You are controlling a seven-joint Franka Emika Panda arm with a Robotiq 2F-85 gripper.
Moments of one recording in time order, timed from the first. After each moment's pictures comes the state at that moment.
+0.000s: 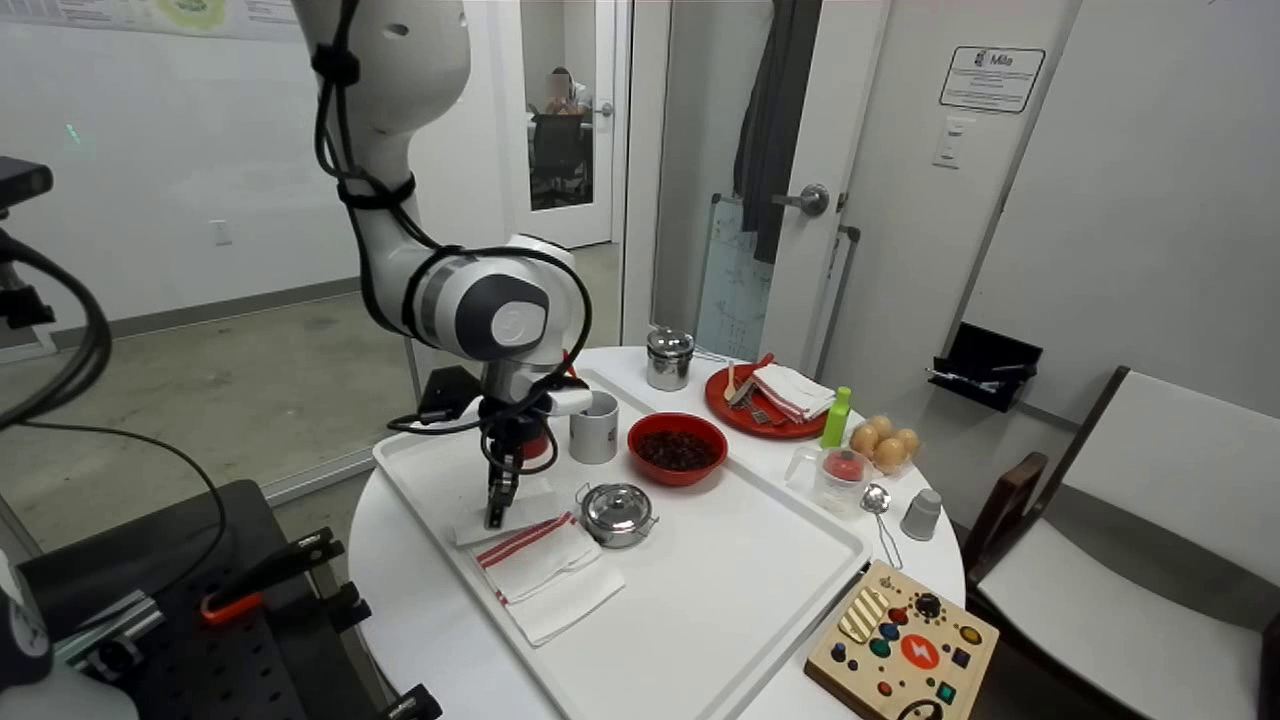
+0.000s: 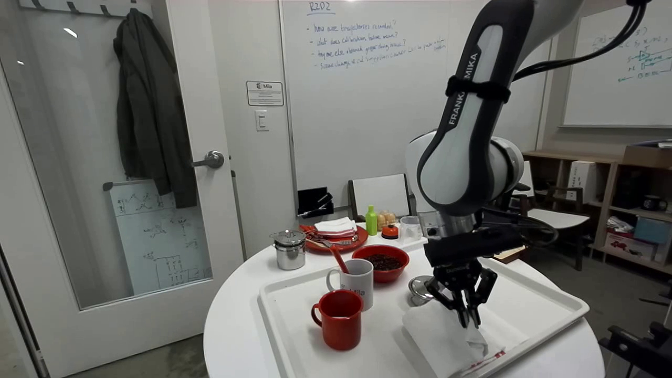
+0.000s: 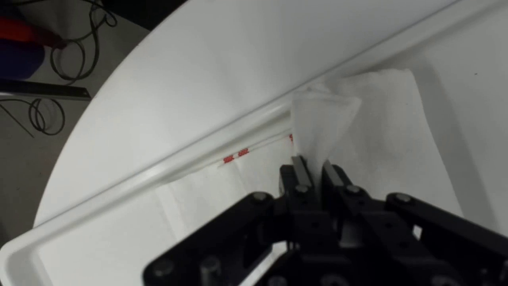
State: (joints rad) arm 0.26 0.63 -0.02 -2.32 0.01 2.63 0.77
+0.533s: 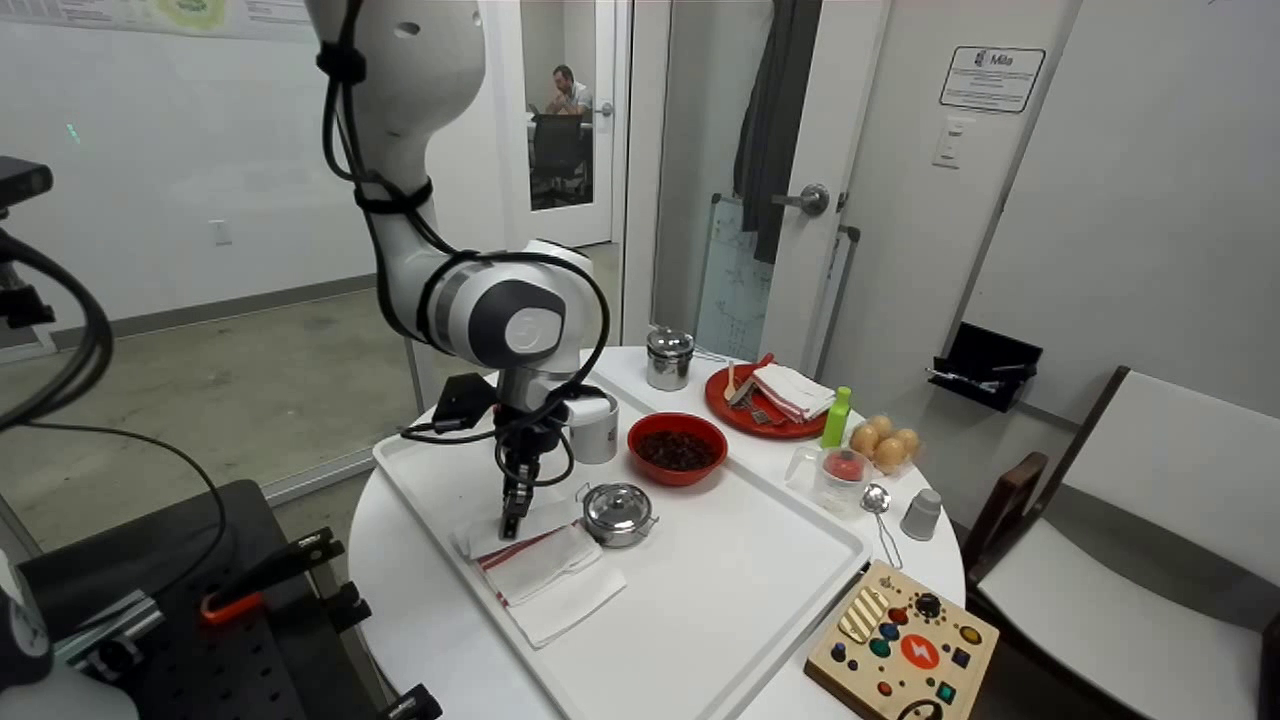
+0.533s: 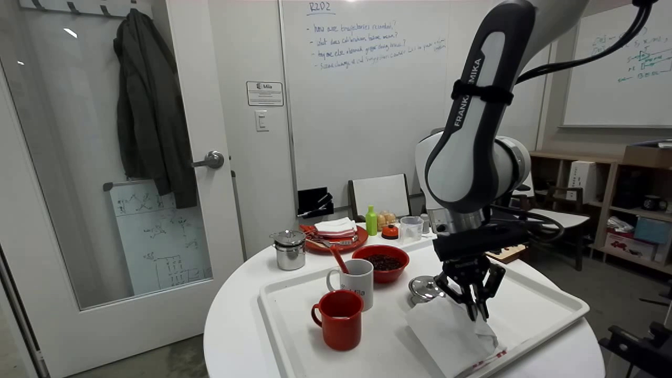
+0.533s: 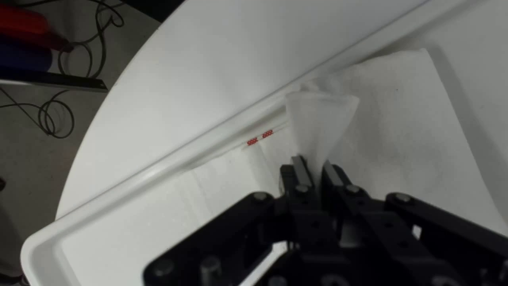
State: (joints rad) arm 0.24 0.63 -0.06 -2.32 0.01 2.63 0.76
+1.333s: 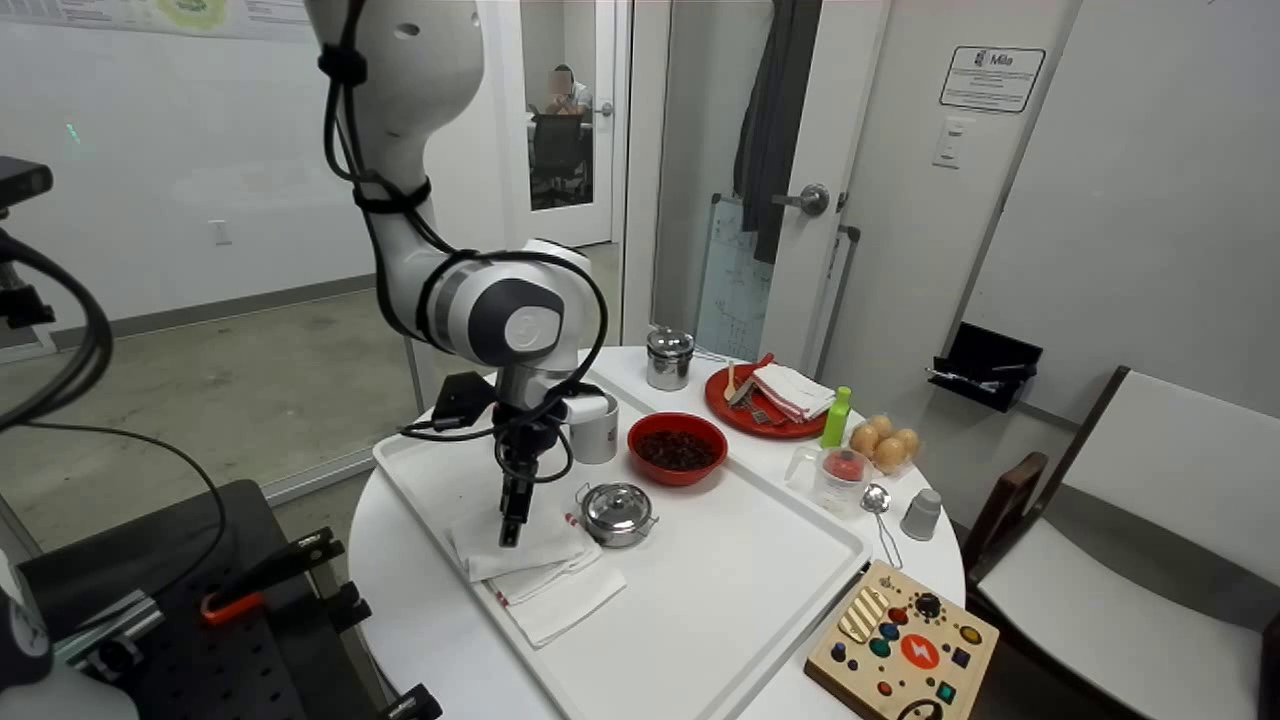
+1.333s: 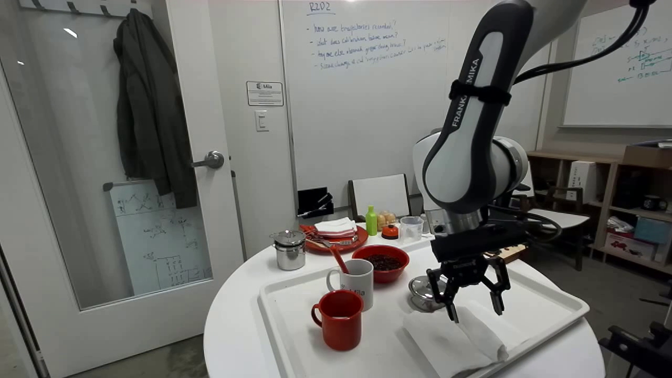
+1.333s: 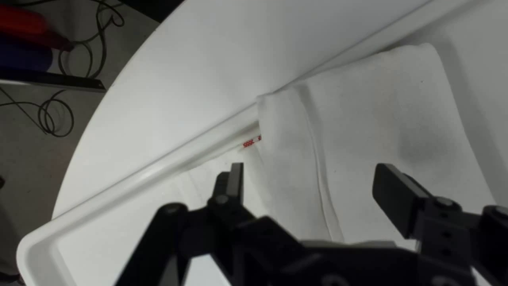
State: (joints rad) arm 0.24 0.63 -0.05 -2.32 0.01 2.62 0.76
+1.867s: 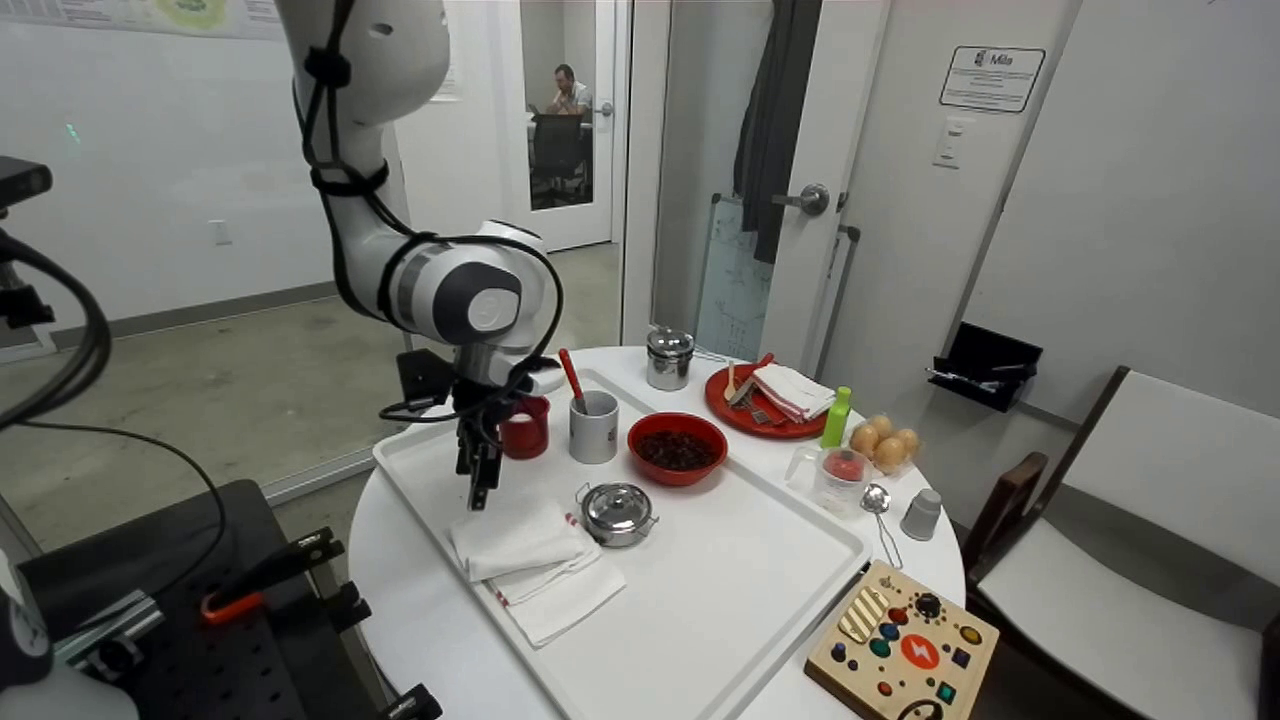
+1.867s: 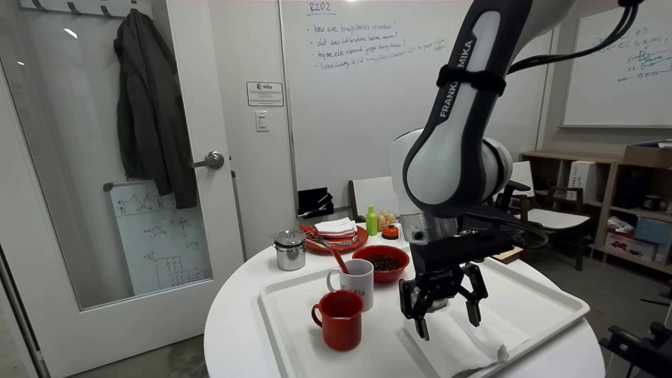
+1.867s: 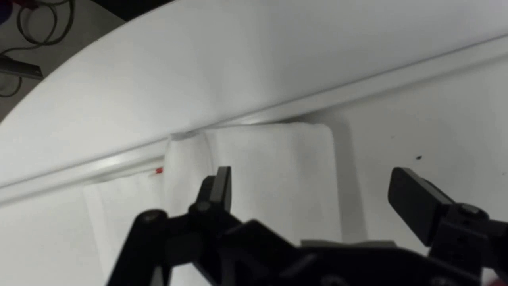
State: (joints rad) arm 0.26 0.62 0.08 -2.31 0.01 2.64 0.65
